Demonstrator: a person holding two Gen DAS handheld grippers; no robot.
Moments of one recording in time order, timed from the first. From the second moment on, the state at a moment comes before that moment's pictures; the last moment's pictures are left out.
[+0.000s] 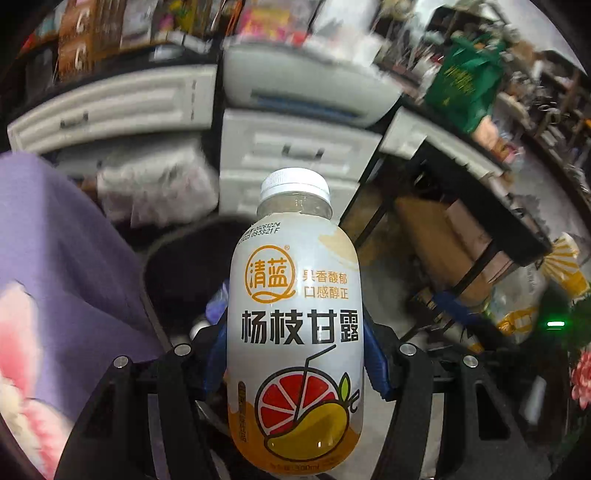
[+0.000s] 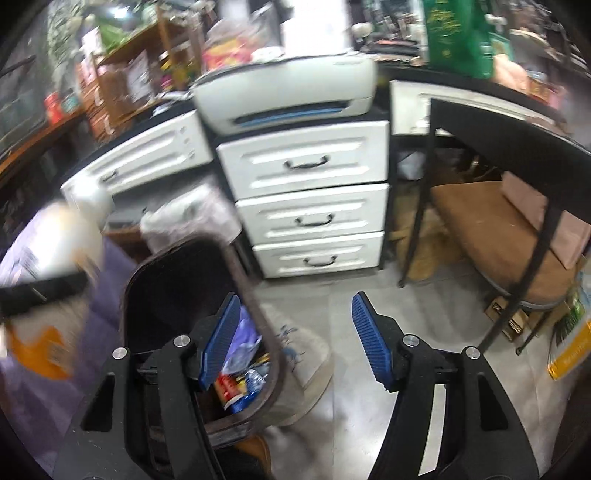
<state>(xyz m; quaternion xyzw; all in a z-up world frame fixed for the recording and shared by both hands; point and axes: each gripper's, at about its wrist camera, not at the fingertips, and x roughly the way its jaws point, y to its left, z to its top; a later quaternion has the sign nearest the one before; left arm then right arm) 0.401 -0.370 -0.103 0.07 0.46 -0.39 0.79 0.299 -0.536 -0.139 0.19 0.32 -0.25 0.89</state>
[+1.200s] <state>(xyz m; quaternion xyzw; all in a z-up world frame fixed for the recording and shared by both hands) 0.419 -0.384 -0.154 0.09 0.54 -0.32 0.77 0.270 -0.527 -0.071 0.16 0.23 -0.27 0.92</state>
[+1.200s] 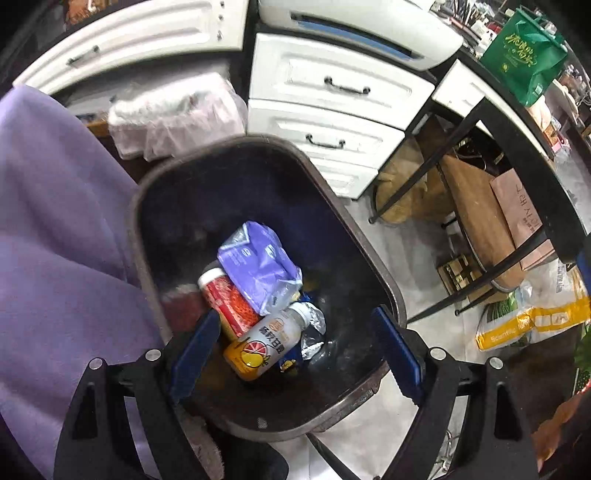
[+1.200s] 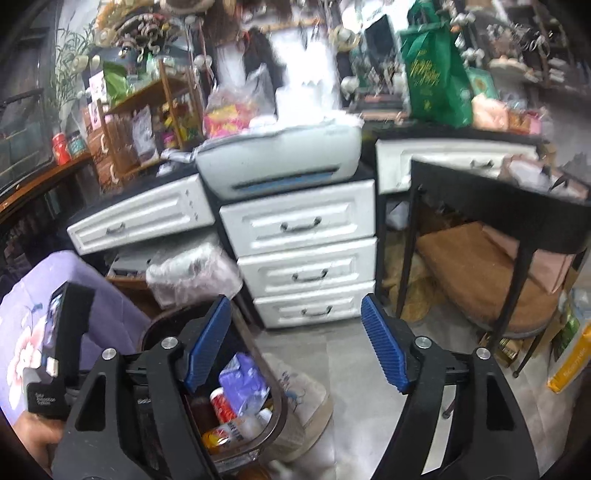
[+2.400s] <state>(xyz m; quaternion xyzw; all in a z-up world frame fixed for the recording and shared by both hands) 0.043 -0.073 0.040 0.05 0.12 -0.15 0.98 -0.002 -0.234 0.032 0.02 0.15 -0.05 0.99</state>
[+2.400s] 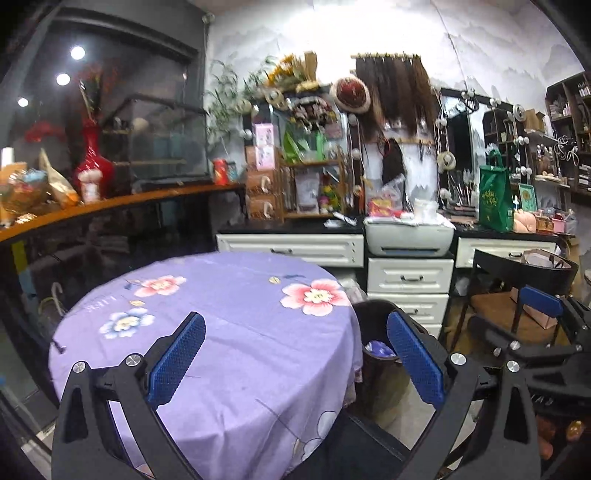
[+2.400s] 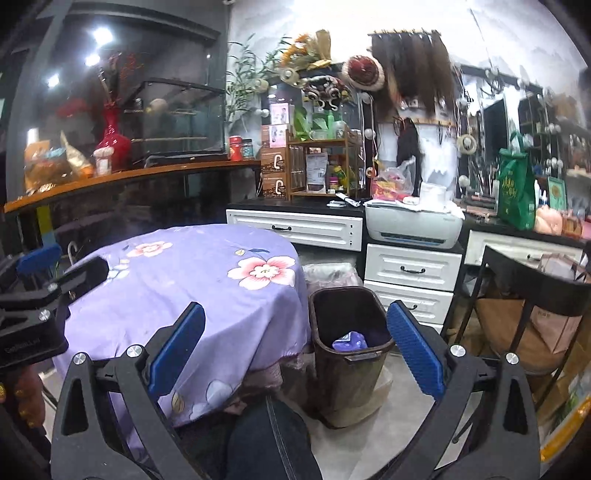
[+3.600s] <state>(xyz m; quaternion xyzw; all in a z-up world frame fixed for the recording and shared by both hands) 0.002 -0.044 0.028 0.01 0.11 -0.10 0.99 -0.053 -0.219 0.041 -0.02 0.08 -0.02 1.00</state>
